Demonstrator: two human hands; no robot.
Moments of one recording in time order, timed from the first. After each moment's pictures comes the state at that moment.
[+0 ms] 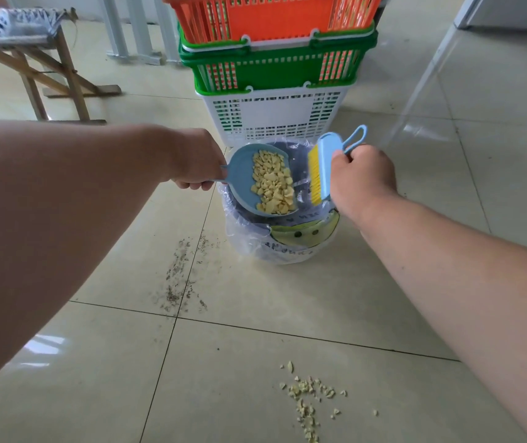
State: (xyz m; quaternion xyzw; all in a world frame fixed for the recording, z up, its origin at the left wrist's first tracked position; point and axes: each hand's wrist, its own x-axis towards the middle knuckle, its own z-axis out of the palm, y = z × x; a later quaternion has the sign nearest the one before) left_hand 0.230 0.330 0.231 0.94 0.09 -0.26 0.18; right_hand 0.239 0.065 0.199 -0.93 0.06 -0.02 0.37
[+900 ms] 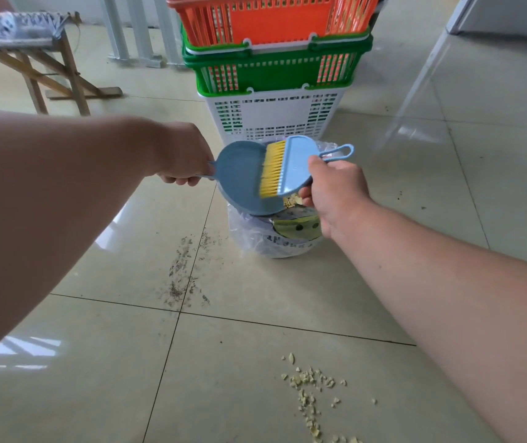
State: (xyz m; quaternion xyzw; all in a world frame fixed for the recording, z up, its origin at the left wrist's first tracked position) left_hand 0.211 0.348 0.248 0.95 0.10 -0.25 0.17; right_hand 0.204 0.100 0.195 -0.74 0.18 0.08 0.64
